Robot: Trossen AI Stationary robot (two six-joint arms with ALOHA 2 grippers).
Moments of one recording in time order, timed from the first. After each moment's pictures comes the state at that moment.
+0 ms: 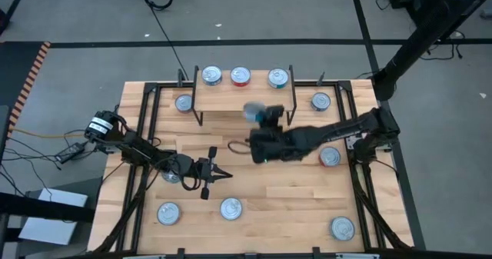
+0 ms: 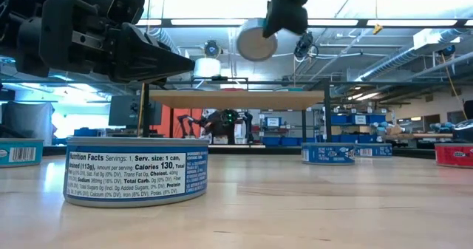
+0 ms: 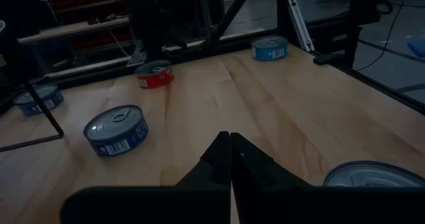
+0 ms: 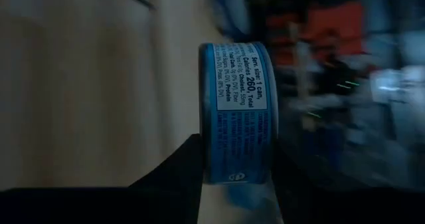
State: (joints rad) left arm -0.34 1.59 0.35 1.10 -0.21 0.12; right arm 0.17 1.76 1.57 -0.87 1.08 -0.21
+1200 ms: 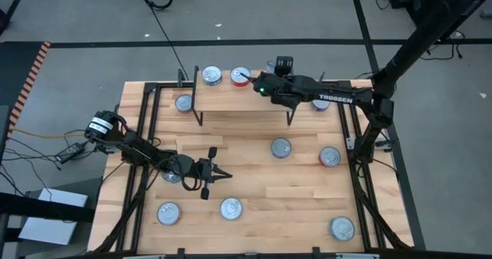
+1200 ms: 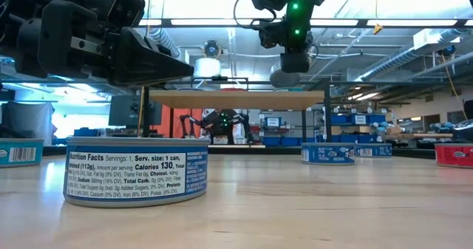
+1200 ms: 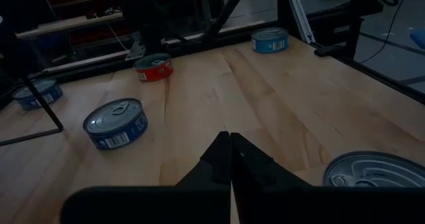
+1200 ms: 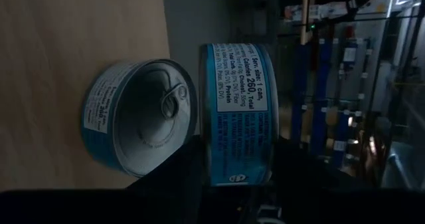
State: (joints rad) left arm -0.34 1.59 0.35 1.08 -0.21 0.13; right arm -0.33 1.77 1.56 -0.82 0.99 -0.54
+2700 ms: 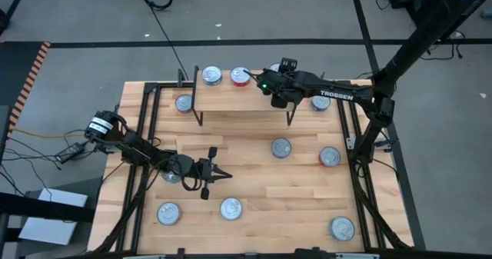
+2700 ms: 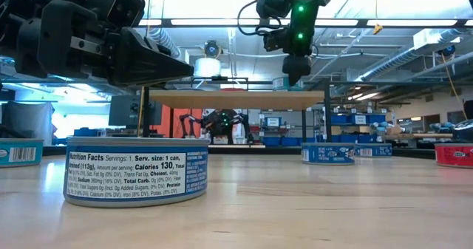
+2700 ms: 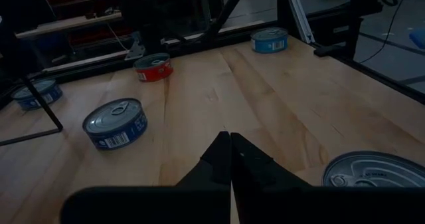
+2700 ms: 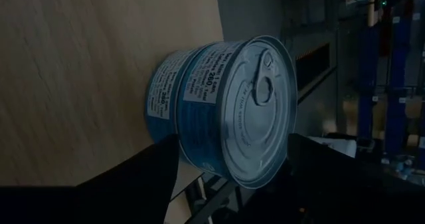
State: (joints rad) left arm -0.34 1.59 0.35 1.08 -0.21 0.13; right arm -0.38 1.76 1.56 -0.92 0.76 -0.35
